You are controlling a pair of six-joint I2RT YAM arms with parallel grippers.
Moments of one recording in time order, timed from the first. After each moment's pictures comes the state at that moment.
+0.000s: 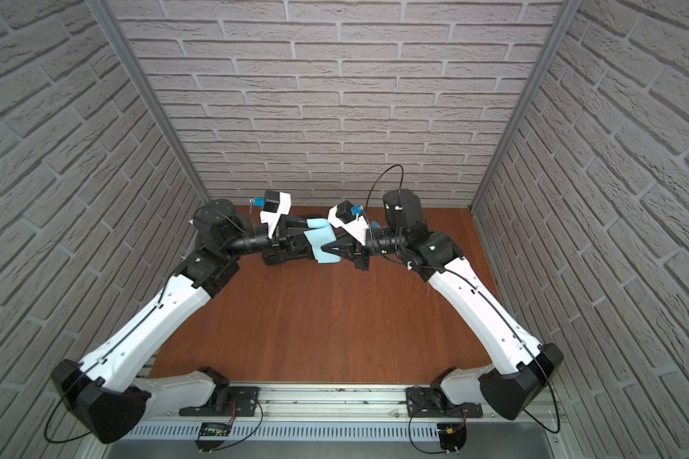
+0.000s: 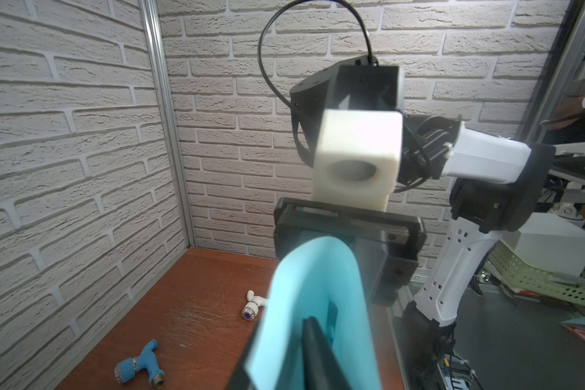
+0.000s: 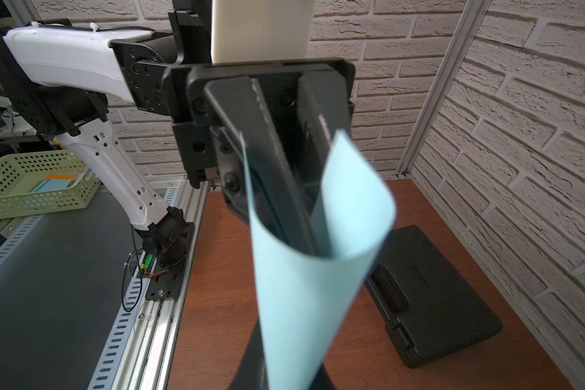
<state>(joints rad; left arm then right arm) -0.42 1.22 1.24 0.02 0.88 -0.05 0.51 1.36 1.55 -0.64 -0.83 -0.36</state>
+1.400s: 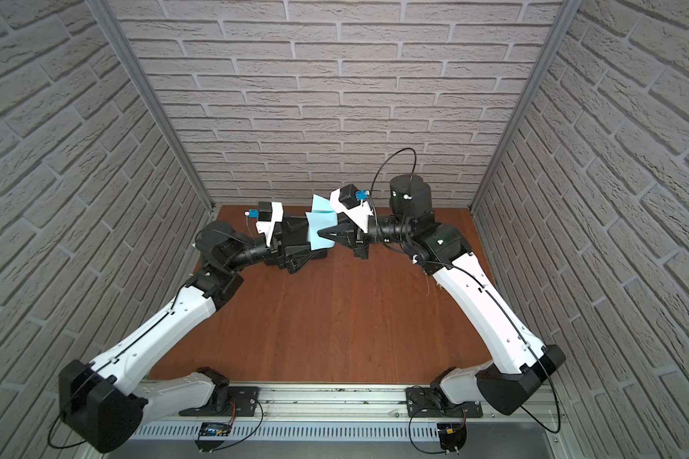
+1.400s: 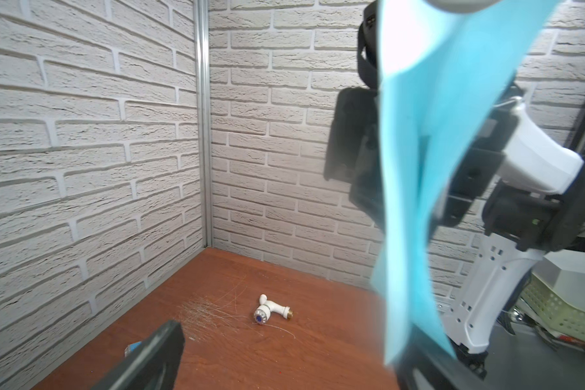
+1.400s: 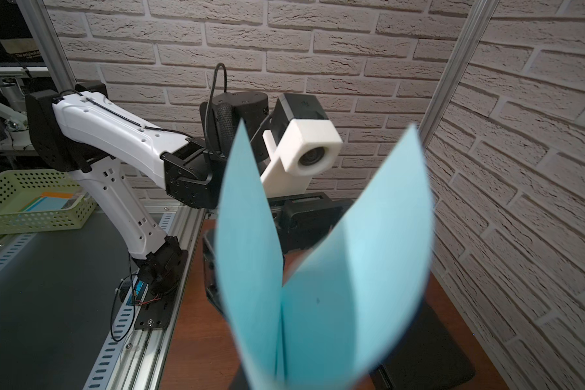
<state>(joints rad) -0.38 1.16 0.98 0.34 0.86 -0.21 0.51 1.39 1.70 -0.63 -0.85 -0.32</state>
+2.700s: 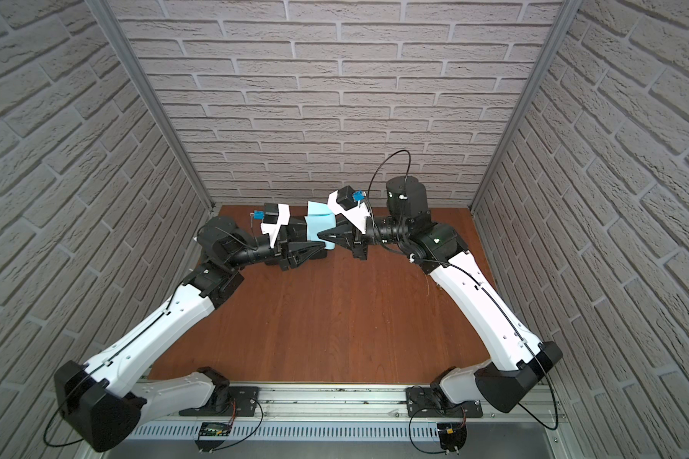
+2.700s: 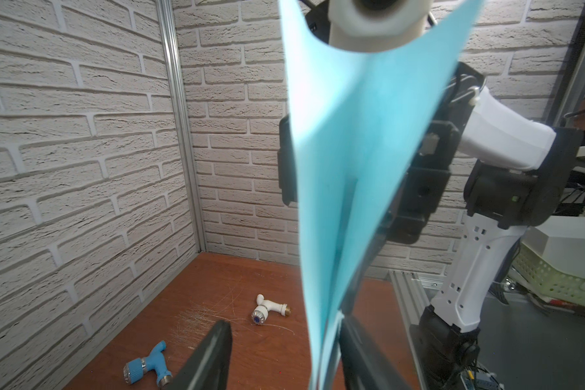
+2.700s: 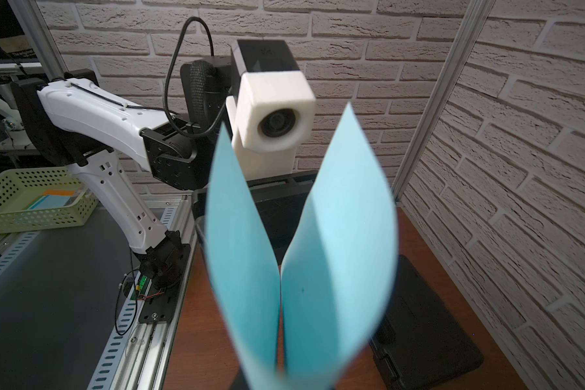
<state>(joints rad) -0.43 1.18 1.06 0.23 0.84 -0.09 0.51 1.40 1.69 -0.64 -0.84 -0.33</state>
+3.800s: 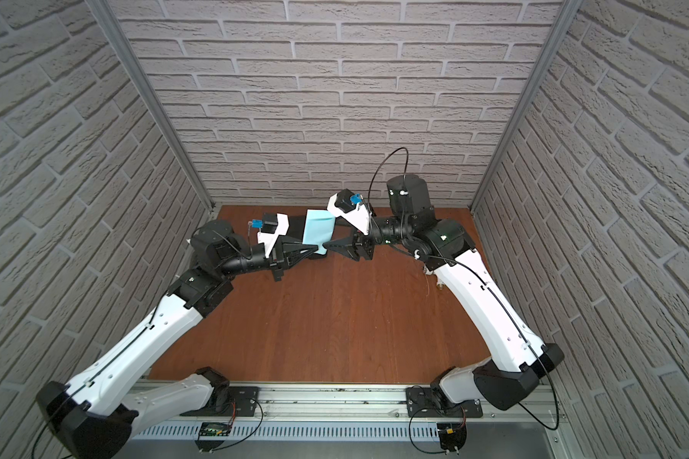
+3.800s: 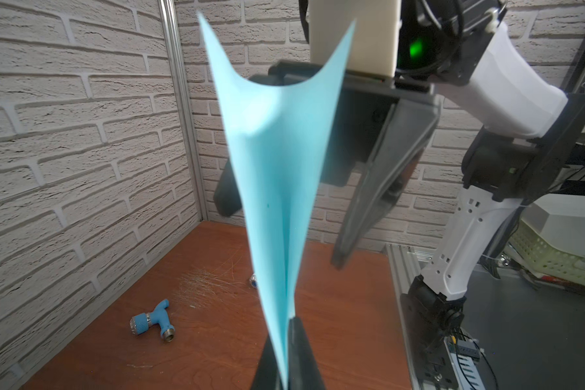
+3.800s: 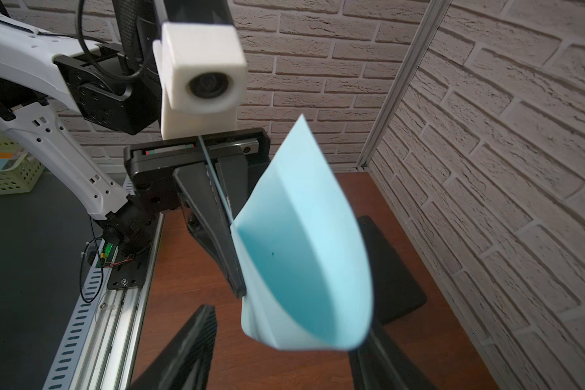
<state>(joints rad) -0.44 1.07 1.05 -0.03 0.81 0.01 0.51 1.42 1.83 -0.87 -0.67 -0.48</state>
